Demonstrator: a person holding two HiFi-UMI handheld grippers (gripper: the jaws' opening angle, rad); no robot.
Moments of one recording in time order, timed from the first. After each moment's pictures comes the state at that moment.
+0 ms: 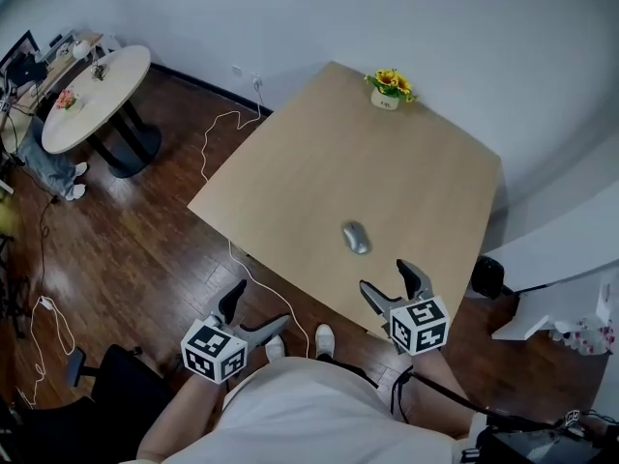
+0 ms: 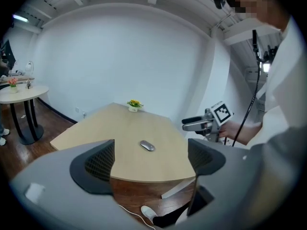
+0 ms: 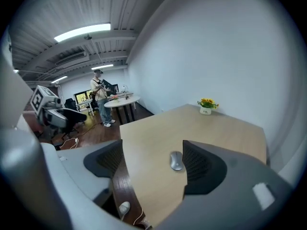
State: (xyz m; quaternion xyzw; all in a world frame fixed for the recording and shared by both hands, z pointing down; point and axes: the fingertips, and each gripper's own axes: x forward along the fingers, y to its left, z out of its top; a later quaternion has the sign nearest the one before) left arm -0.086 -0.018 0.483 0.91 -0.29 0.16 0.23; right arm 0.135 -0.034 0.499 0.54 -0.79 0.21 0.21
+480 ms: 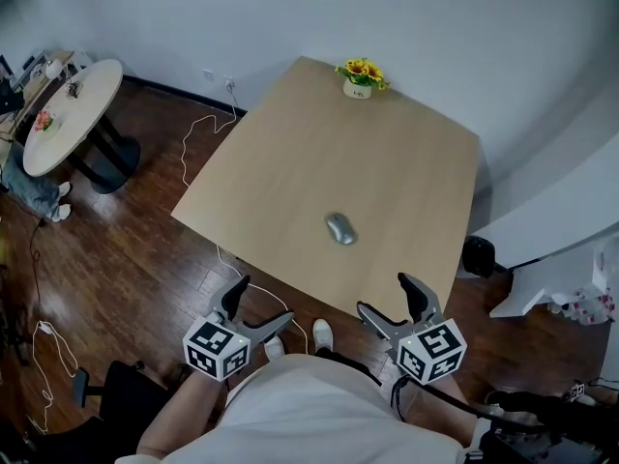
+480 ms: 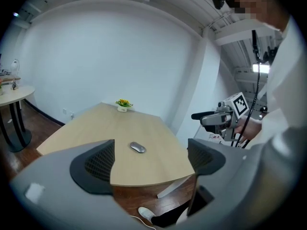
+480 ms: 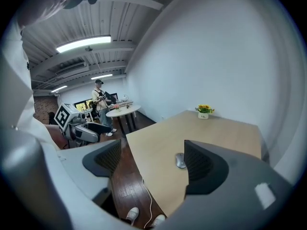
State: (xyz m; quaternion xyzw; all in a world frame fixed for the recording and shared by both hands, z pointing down) left arm -0.051 -0.018 0.475 0.93 -0.24 0.16 0.22; right arm 0.130 0.026 0.436 0.56 -0.79 0.20 0.15
